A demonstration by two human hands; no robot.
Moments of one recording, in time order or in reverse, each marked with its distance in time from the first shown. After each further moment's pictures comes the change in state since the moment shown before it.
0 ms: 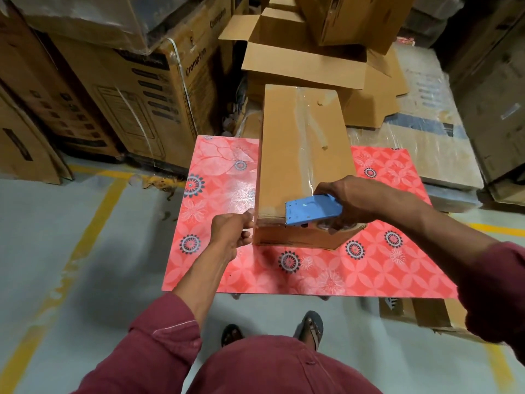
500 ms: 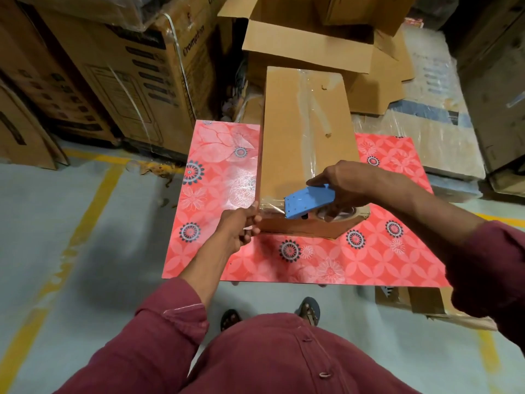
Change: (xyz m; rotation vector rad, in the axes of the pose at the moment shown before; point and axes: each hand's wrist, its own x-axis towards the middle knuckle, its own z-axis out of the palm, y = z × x) left_hand 0.004 -0.011 0.003 0.065 -0.114 -0.172; right_hand 0.019 -0.019 -0.015 -0.039 -0.120 0.026
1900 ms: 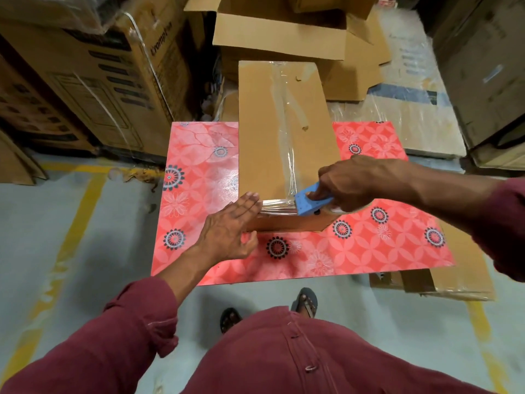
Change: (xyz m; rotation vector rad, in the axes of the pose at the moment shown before) left_hand 0.008 -0.017 -0.009 1.334 -0.043 1.464; right_hand -0.038 0.022 -0.003 -0.310 -0.139 -0.172
